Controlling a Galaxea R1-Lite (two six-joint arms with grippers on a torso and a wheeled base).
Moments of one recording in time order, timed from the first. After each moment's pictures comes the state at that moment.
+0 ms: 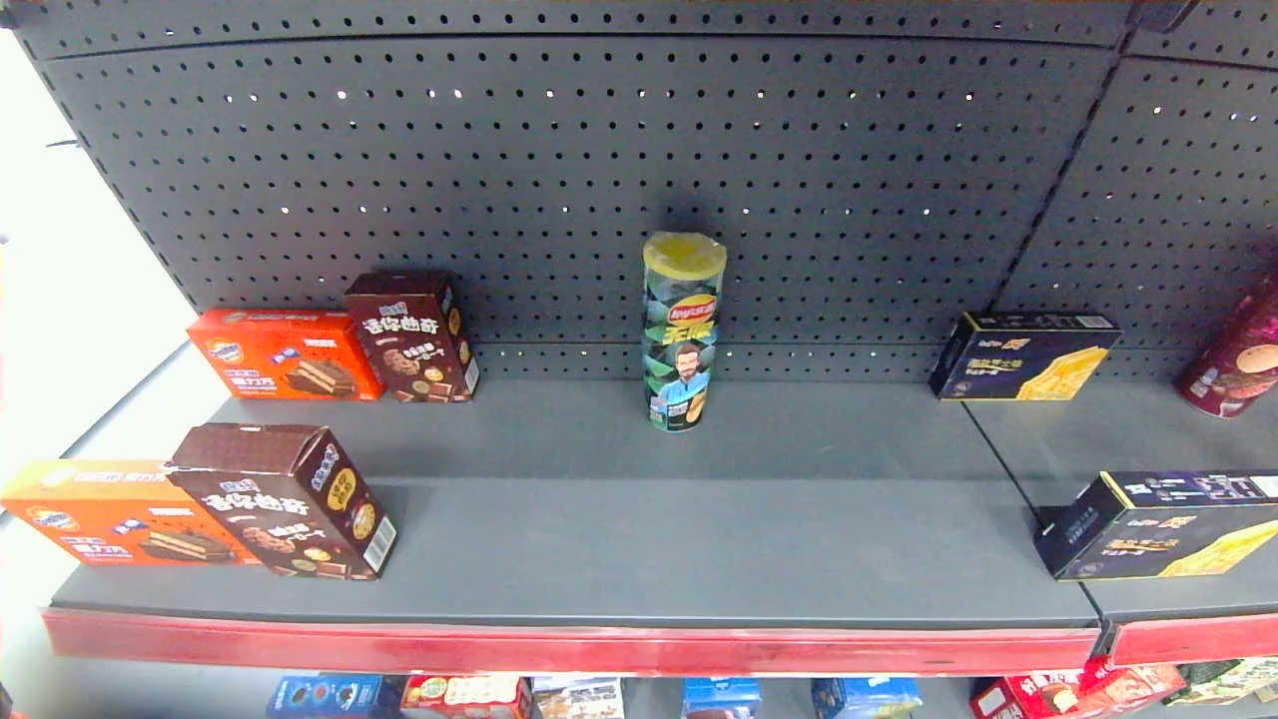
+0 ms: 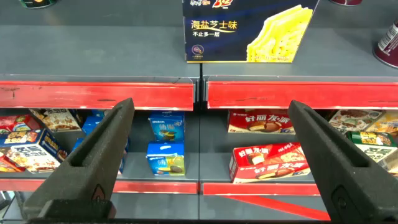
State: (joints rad) left arm 0.00 0.00 0.00 0.00 0.03 -0.01; right arm 0.01 0.01 0.00 -0.01 -0.01 0.00
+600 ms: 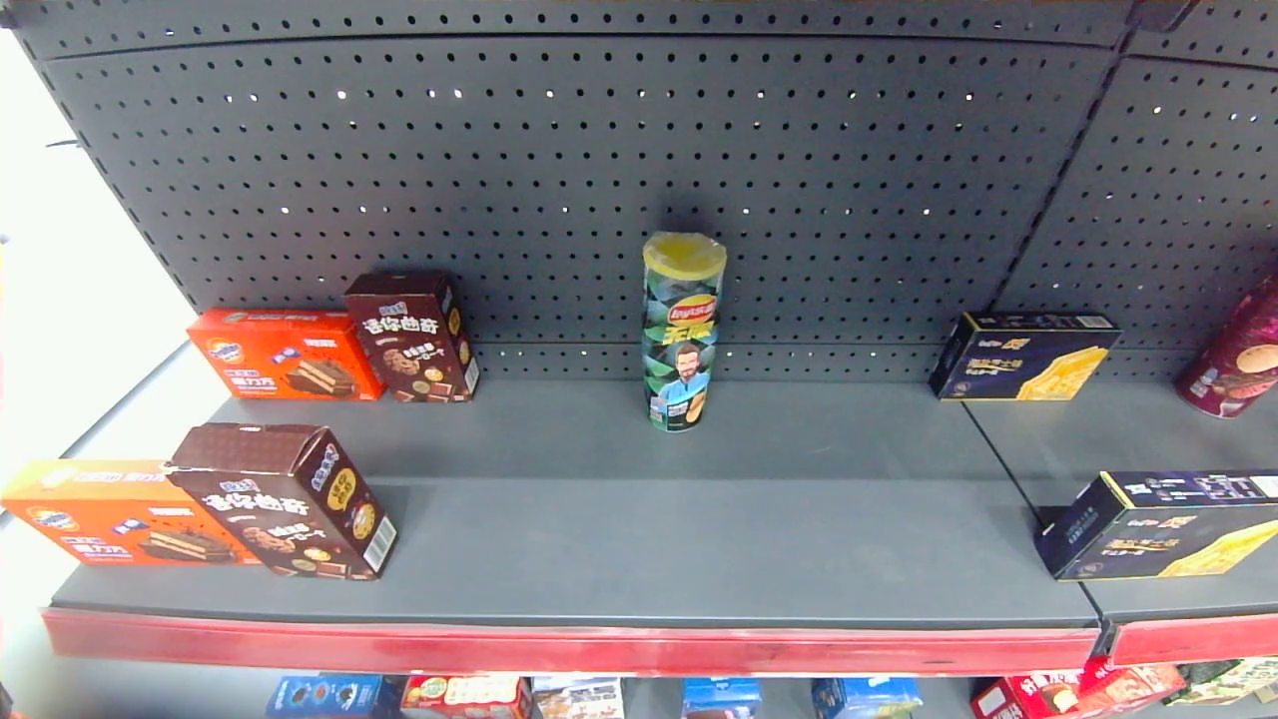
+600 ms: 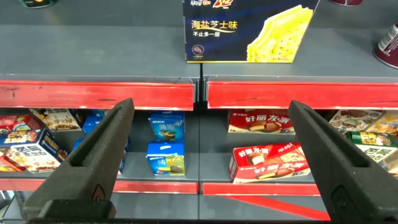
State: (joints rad) left arm 0.00 0.00 0.00 0.00 0.03 -0.01; right arm 0.01 0.01 0.00 -0.01 -0.01 0.00
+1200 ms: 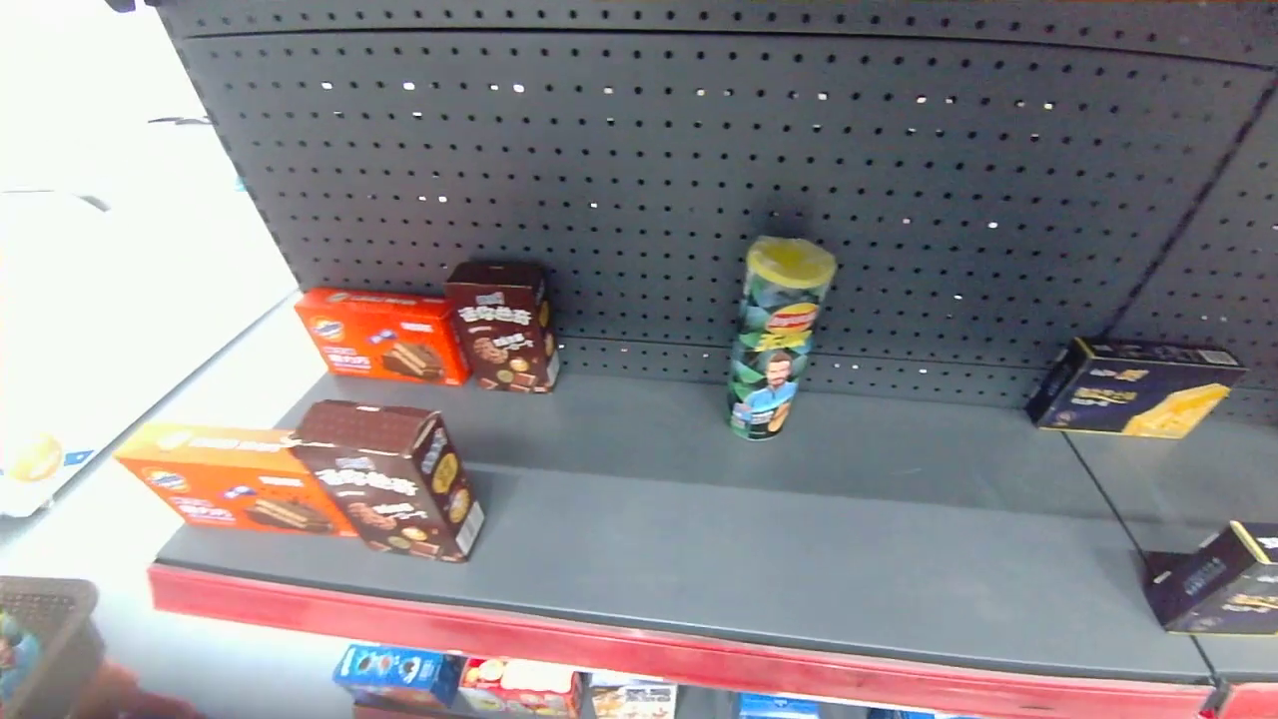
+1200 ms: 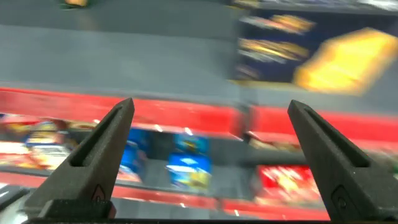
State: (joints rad) left arm 0.00 0.00 0.00 0.00 0.03 -0.01; right arm 0.01 0.01 0.00 -0.01 -0.01 0.00
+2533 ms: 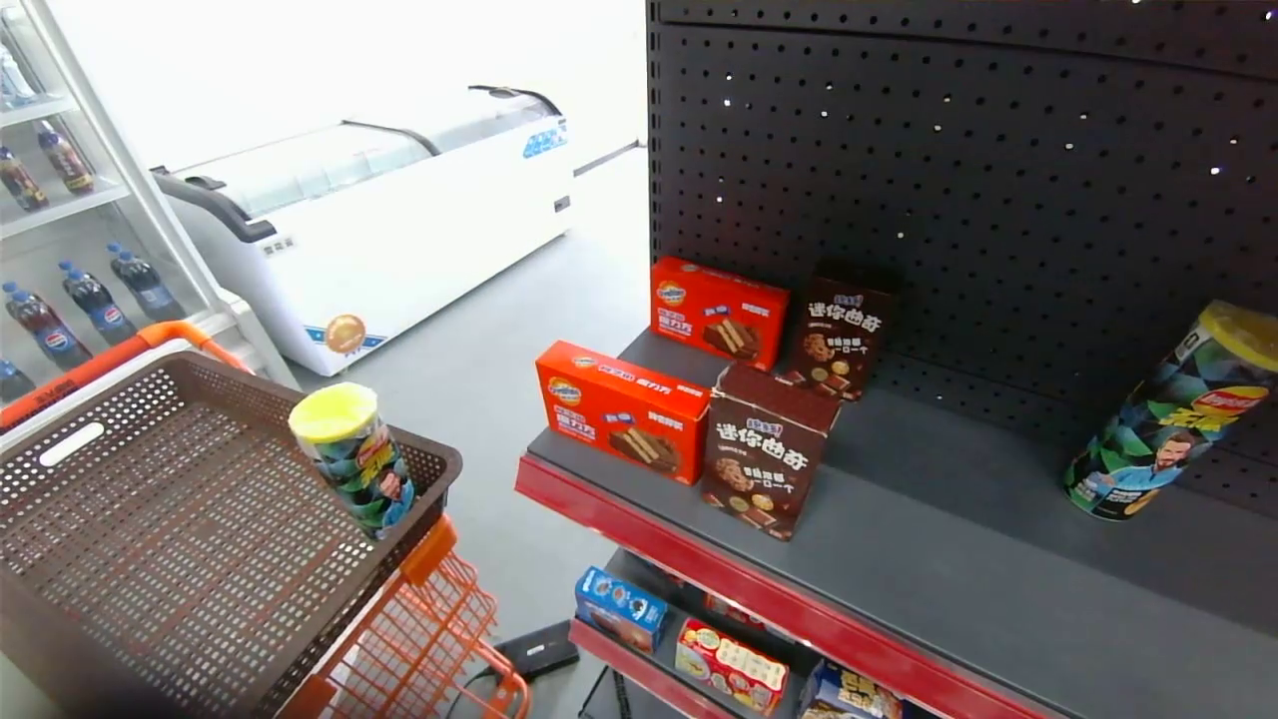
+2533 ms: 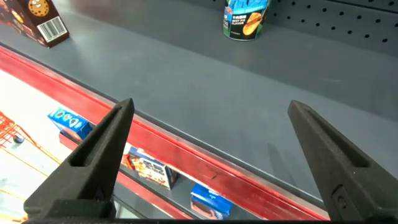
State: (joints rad) left arm 0.00 0.00 -0.01 0.01 0.02 0.03; right arm 0.01 0.01 0.00 -0.01 -0.02 0.00
